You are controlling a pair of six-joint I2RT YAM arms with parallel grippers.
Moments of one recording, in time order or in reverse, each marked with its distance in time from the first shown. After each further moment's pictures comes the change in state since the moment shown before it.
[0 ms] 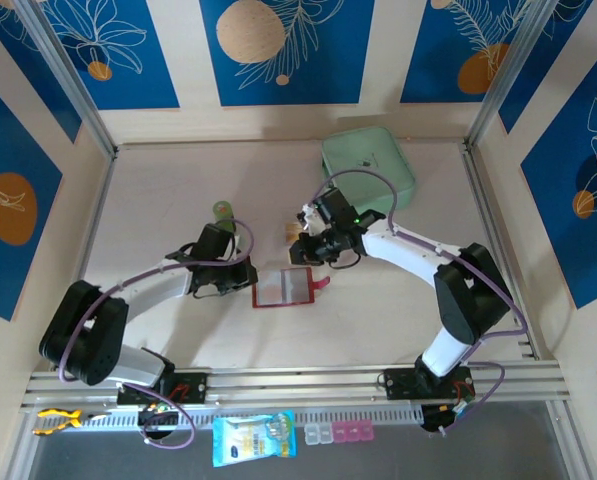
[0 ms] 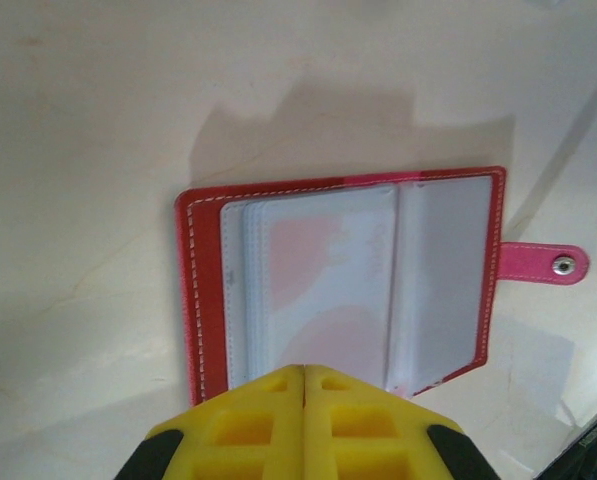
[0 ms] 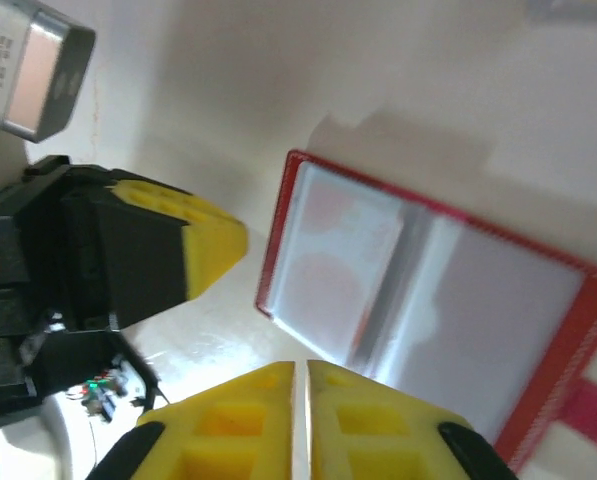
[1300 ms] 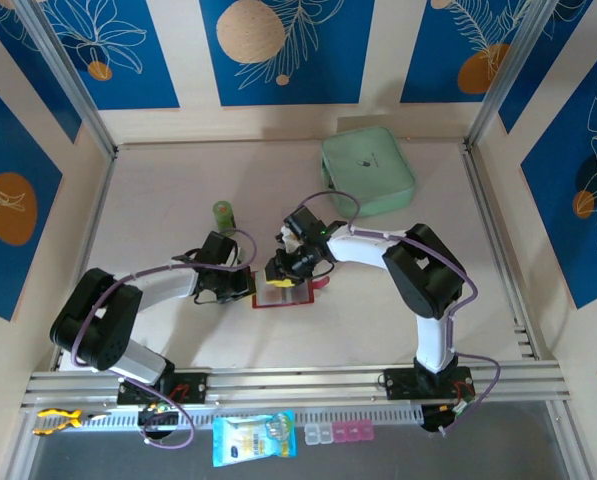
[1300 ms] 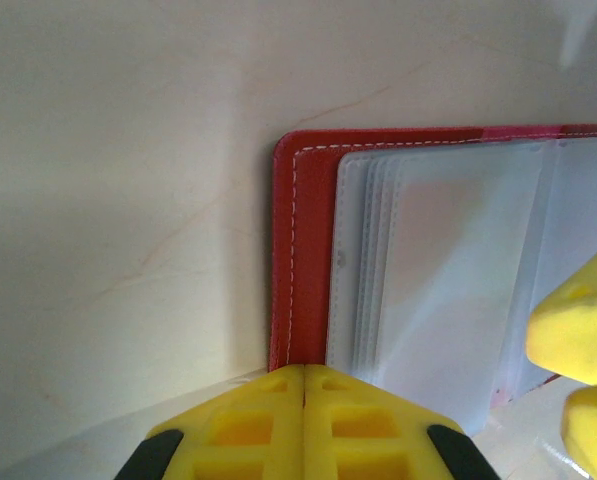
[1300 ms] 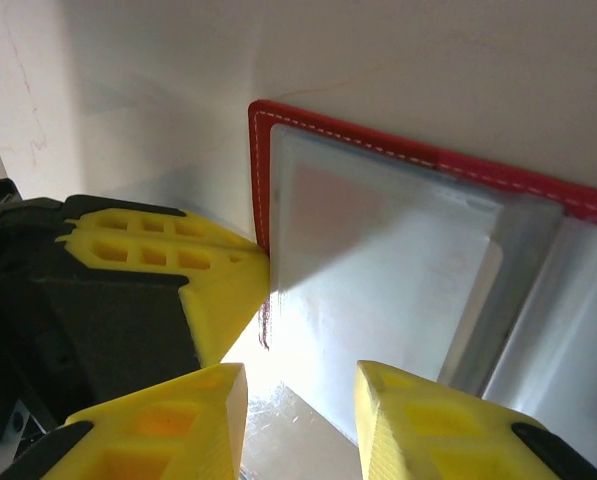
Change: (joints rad) left arm 0.000 0.080 -0.038 0.017 -0.002 0.027; right arm 0.091 0.280 0.064 0.110 -0.082 0.164
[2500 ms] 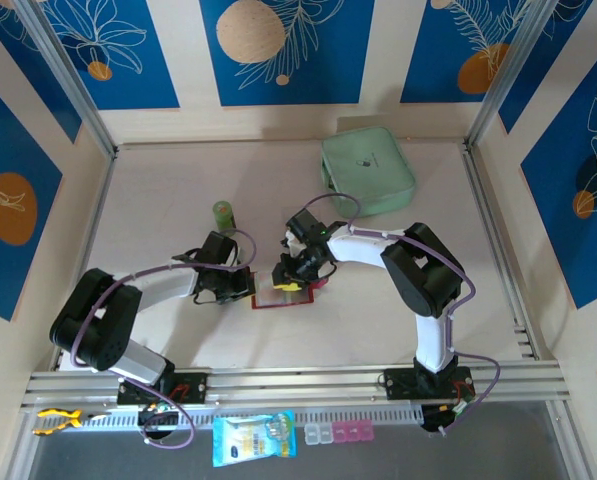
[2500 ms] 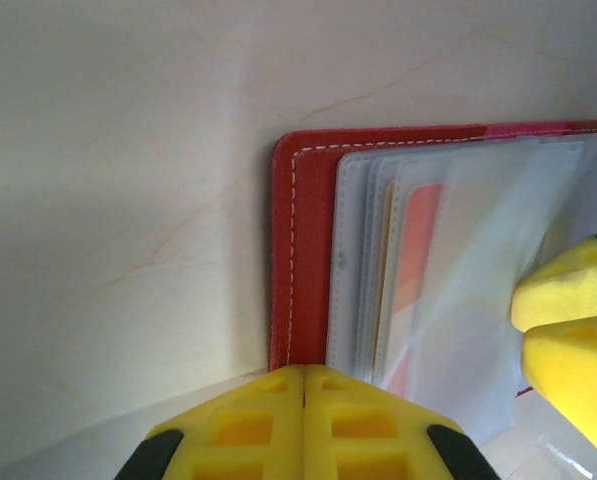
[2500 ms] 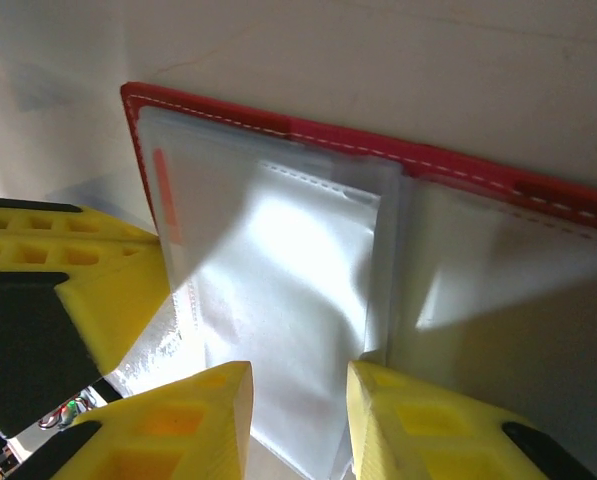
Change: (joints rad) left arm 0.000 -0.004 0.007 -0.027 -0.008 0.000; right arm -0.014 0.008 -0.010 -0.084 0.058 -0.038
